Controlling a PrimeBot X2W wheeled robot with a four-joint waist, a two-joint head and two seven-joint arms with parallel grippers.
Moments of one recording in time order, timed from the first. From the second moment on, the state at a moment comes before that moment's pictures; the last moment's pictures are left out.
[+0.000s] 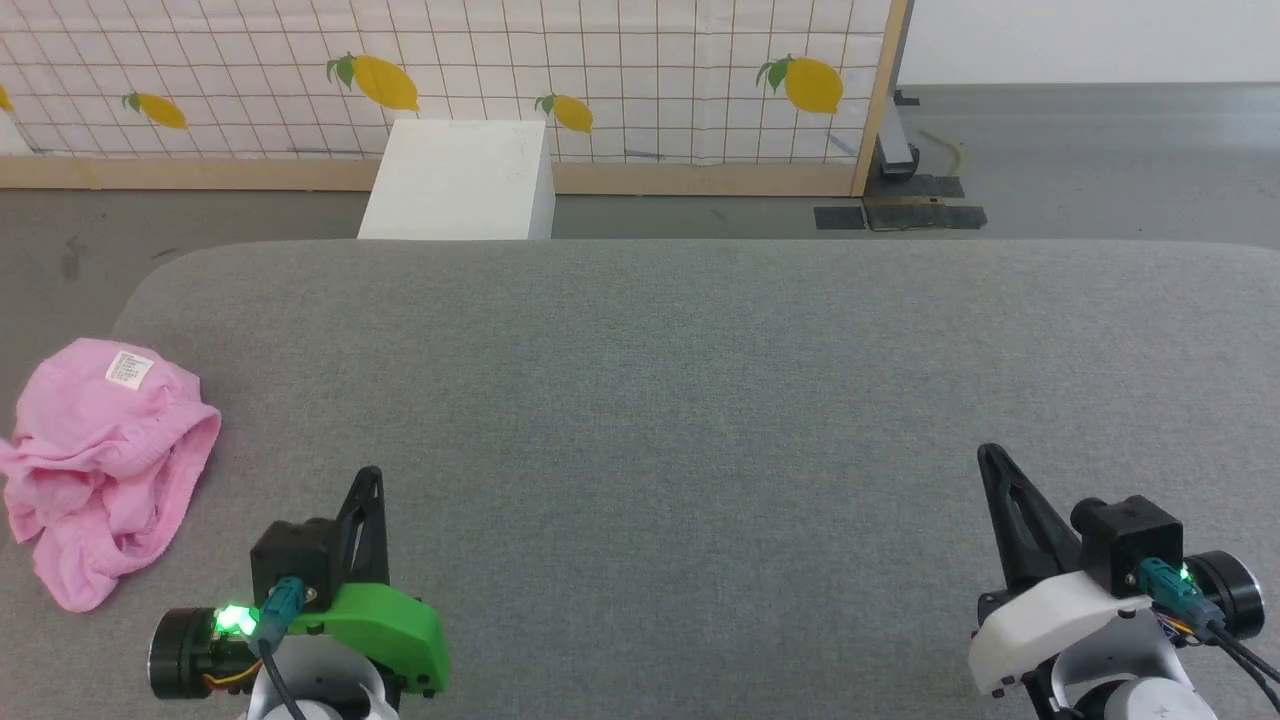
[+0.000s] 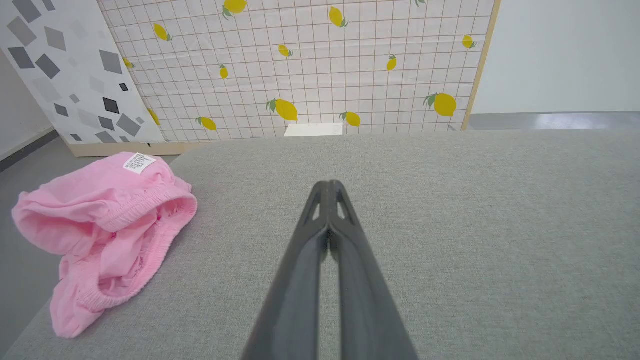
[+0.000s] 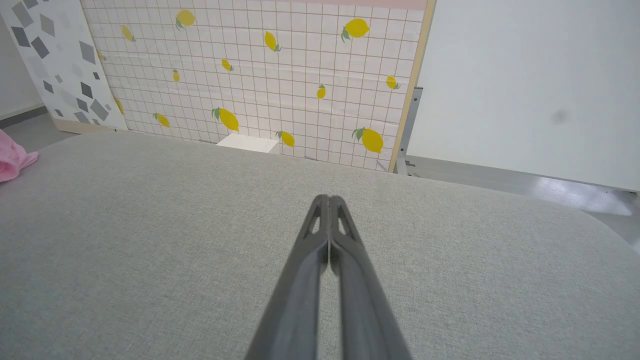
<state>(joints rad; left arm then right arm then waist) 0.01 0.05 0.00 0.00 -0.01 0.00 0.00 0.02 -0.05 0.00 0.01 0.00 0.13 0.00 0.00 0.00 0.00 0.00</state>
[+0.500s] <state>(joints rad) 0.01 0.06 -0.01 0.00 -0.02 0.00 0.00 0.02 -0.05 0.00 0.01 0.00 0.13 0.00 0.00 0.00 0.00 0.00</state>
